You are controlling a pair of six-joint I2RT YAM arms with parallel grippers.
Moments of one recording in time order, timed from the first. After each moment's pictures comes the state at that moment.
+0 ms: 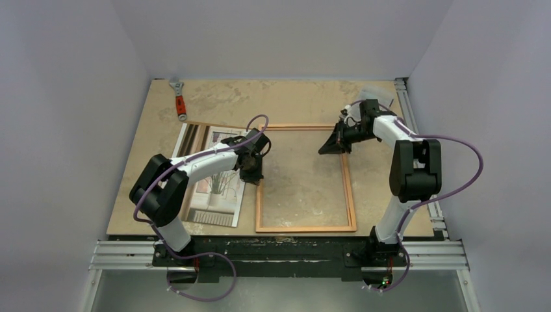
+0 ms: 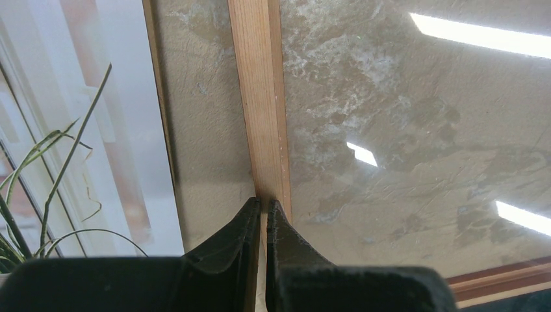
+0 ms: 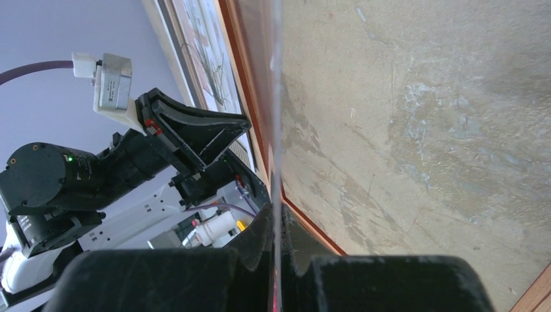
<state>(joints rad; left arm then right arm) -0.68 1.70 1.09 -0.63 -0.03 -0.64 0.03 1.85 1.27 -0.75 -0.92 0.39</state>
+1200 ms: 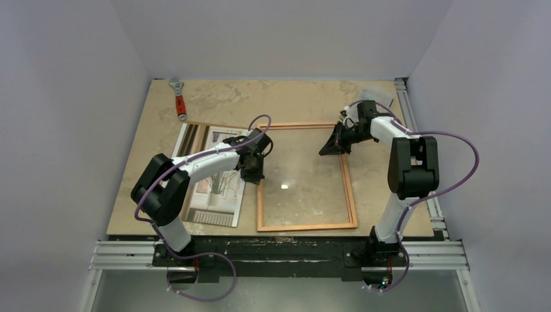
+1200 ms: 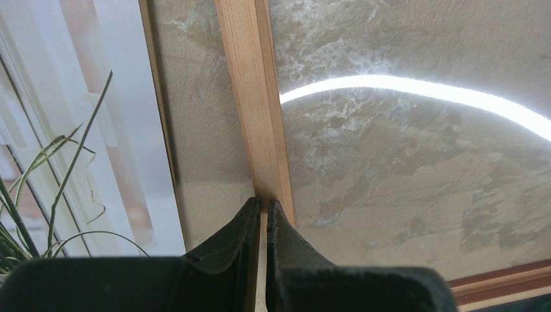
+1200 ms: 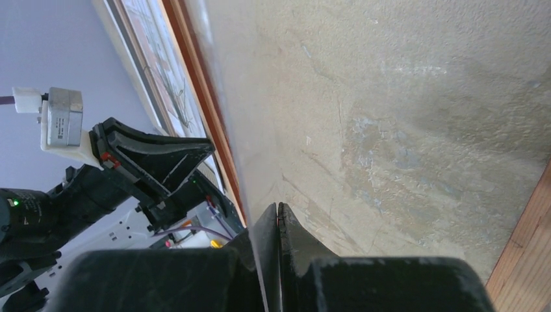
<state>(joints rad) -0.69 1.71 1.10 -0.64 -0.06 -0.62 0.05 1.89 1.29 -0.70 -0.83 0.38</state>
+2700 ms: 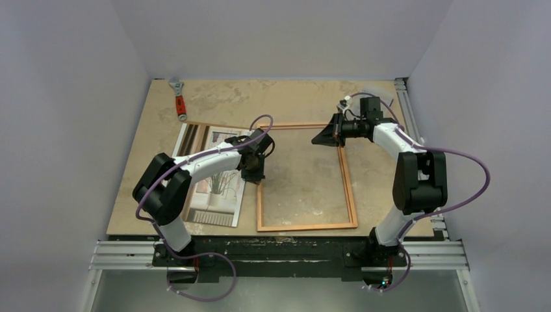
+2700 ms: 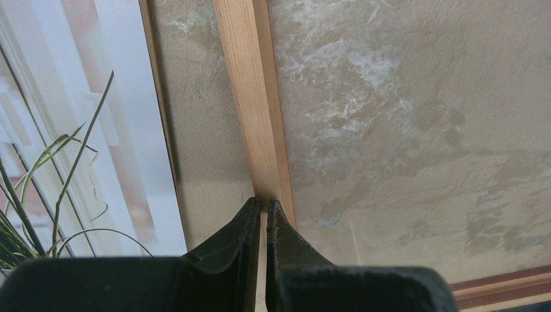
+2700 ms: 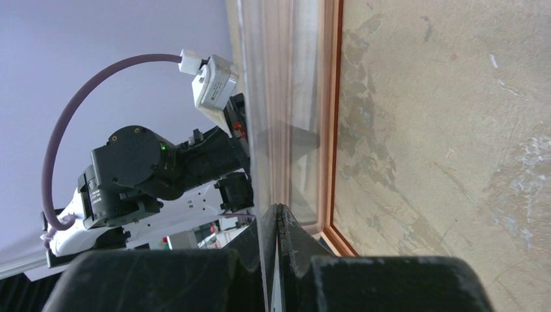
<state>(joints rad) -0.70 1.72 1.12 -0.66 -0.08 -0.62 0.08 1.71 1.16 -0.37 -1.07 0.66</state>
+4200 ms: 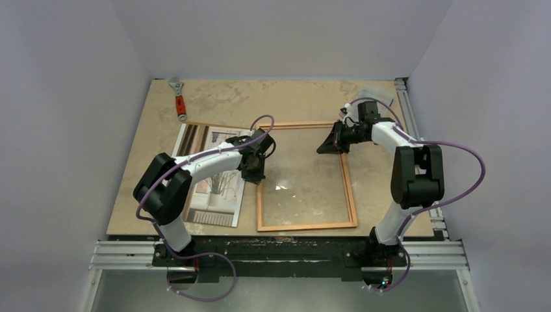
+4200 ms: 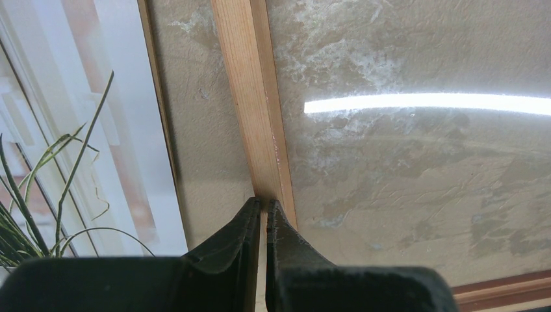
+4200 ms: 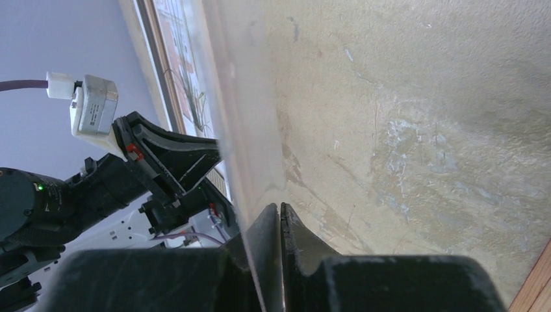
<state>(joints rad) -0.71 1.73 1.13 -0.67 -0.10 -0.62 0.07 1.78 1.18 -0.54 -0.85 0.44</state>
